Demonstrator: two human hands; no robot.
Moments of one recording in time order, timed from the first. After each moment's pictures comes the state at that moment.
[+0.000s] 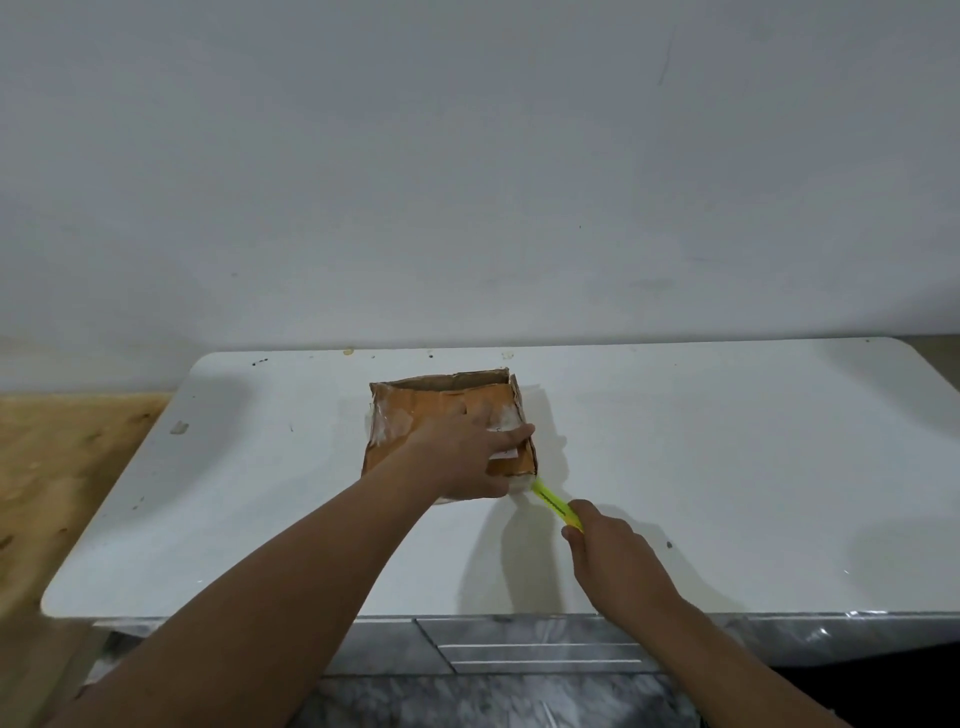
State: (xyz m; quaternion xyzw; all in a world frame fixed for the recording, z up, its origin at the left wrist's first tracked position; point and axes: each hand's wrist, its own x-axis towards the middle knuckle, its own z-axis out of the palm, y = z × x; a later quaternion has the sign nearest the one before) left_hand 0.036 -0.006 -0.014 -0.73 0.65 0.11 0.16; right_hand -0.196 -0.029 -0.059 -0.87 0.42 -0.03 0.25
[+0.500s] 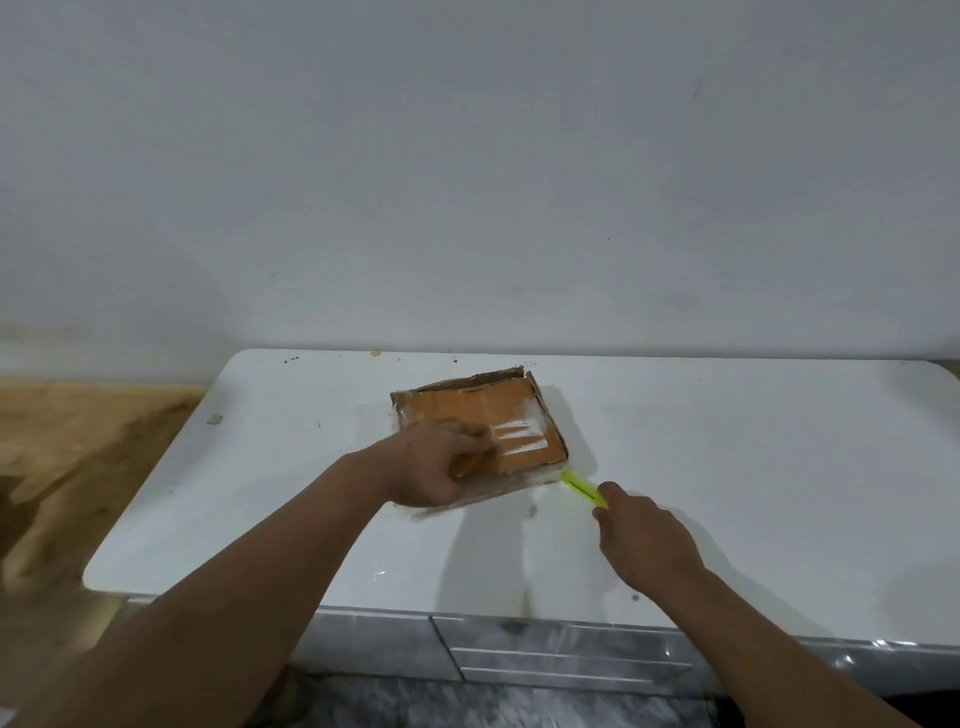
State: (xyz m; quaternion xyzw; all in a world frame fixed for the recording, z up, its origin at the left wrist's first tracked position) left_hand 0.073 0.048 0.009 -0.73 0.65 0.23 0.01; right_hand -0.187 -0.061 -0.055 -0.88 0.44 0.01 0.17
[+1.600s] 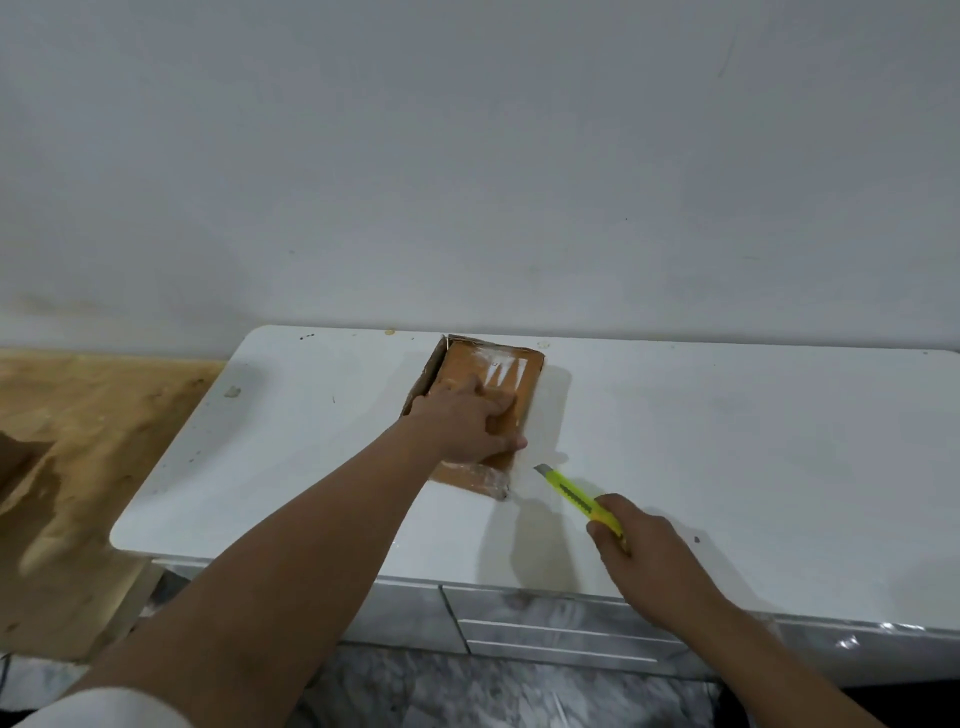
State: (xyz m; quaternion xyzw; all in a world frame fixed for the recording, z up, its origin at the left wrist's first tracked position) left_hand 0.059 0.022 -0.002 -0.83 0.52 0.19 0.06; right_hand -0.212 -0.021 -0.043 -0.86 0.37 -0.08 0.33
